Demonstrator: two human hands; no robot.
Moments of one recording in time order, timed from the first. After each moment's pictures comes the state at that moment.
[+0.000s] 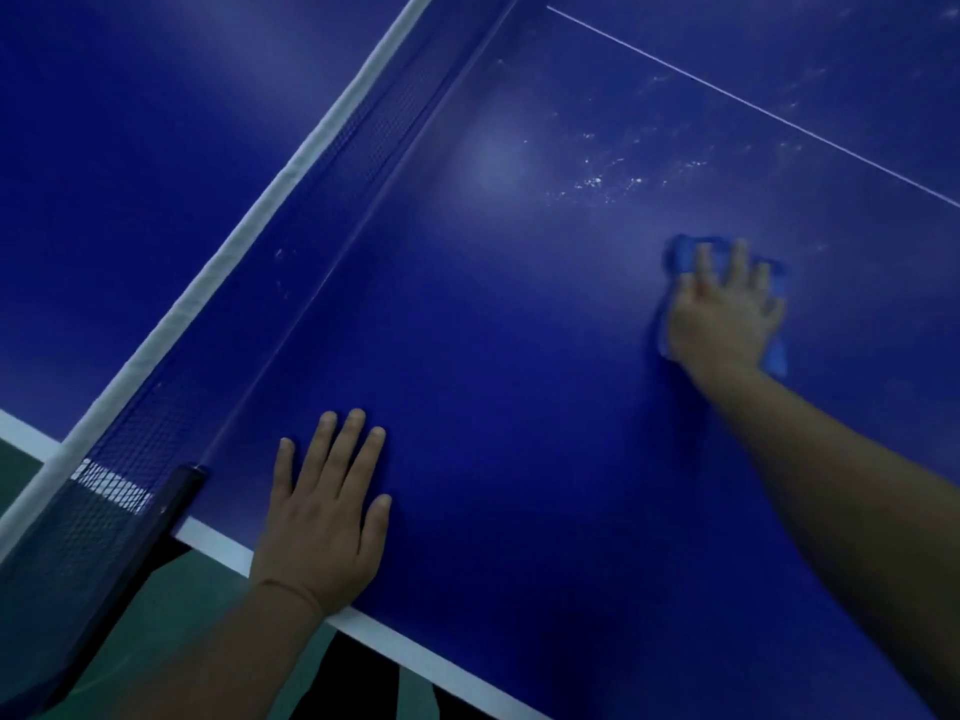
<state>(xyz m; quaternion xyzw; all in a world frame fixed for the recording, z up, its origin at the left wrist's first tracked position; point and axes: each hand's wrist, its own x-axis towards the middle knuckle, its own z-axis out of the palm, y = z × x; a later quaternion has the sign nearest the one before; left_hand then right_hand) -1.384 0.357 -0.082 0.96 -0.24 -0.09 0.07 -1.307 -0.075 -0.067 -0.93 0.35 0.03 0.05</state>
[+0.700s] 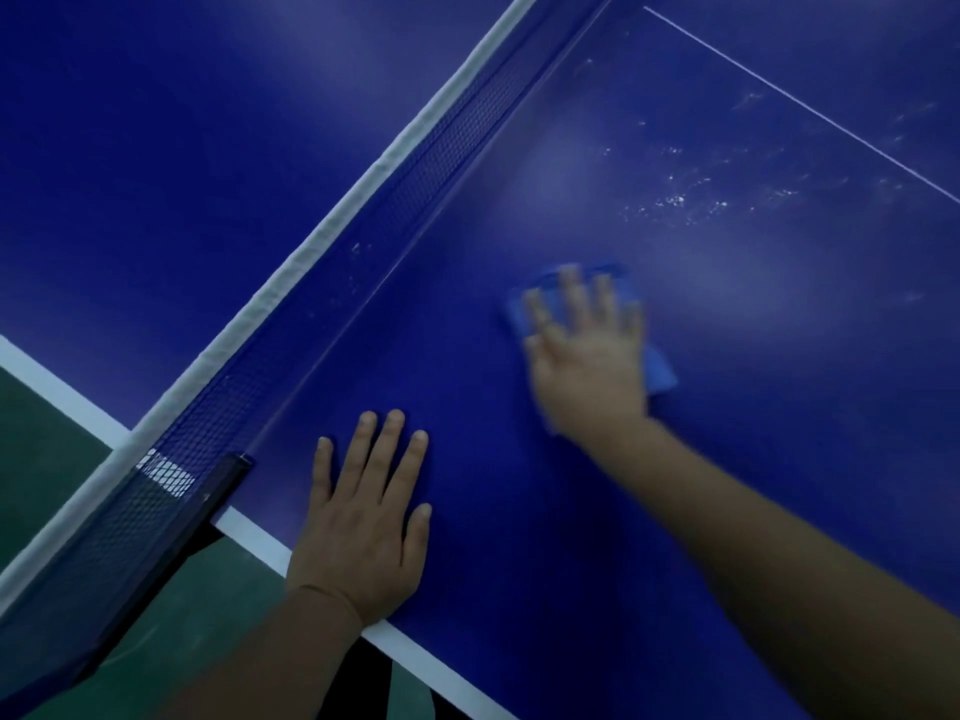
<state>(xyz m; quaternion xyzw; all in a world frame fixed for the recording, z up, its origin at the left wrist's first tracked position) -1.379 0.359 -0.081 0.97 -0.21 -0.12 0.06 -1.280 0.099 -0.080 -1.00 0.03 0.01 0.03</state>
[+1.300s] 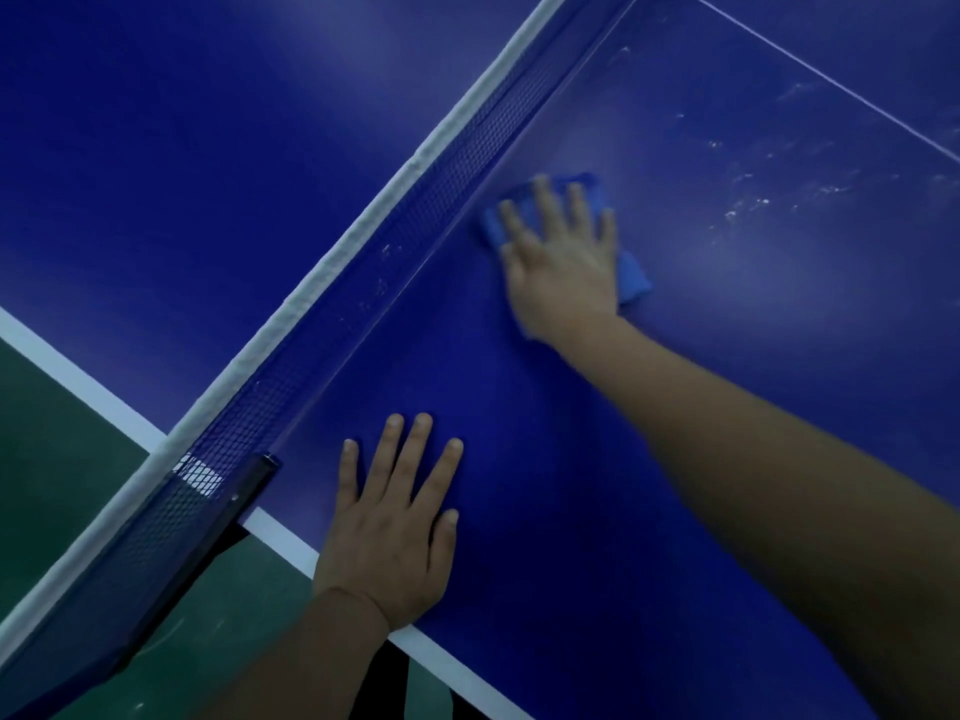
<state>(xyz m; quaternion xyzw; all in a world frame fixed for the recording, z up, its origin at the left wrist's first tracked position) -1.376 0.363 -0.077 0.96 -0.22 -0.14 0.06 -1.178 0.136 -0.079 -1.00 0.01 0.03 0.04</state>
